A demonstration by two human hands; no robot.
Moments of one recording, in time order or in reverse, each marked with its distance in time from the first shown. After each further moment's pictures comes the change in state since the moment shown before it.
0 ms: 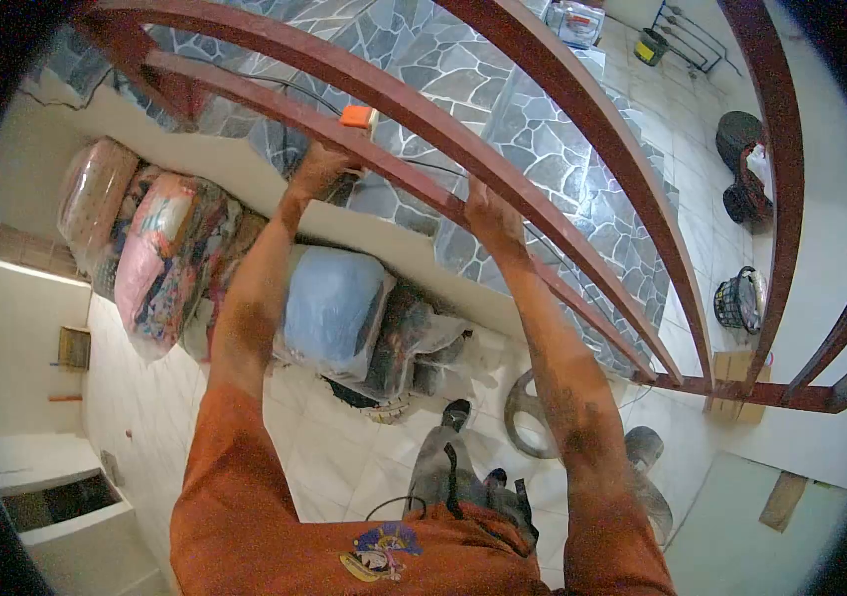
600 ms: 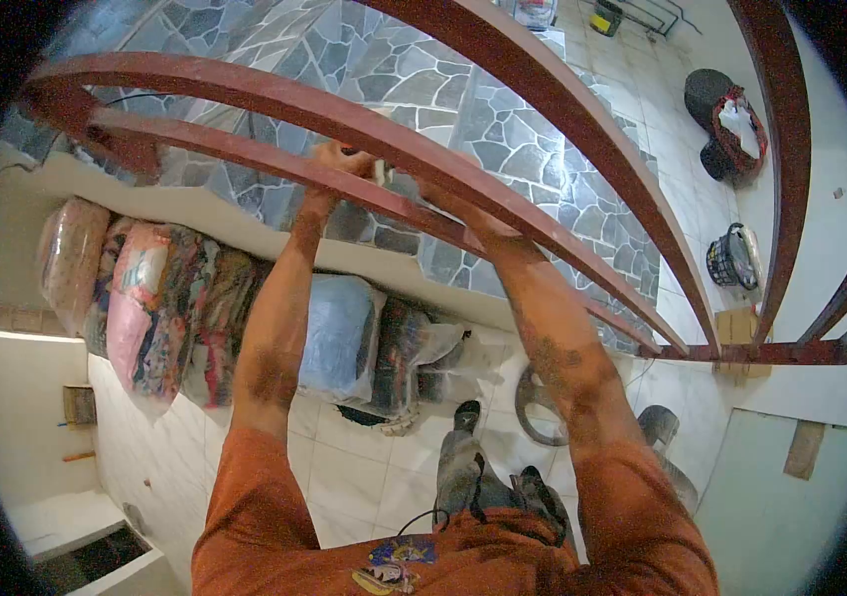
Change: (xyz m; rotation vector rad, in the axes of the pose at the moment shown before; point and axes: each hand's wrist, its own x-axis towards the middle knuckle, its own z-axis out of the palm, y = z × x) left_hand 0.037 0.009 0.064 0.622 0.151 0.151; right_hand 0.078 -0.032 -0.013 0.099 -0.208 -0.119
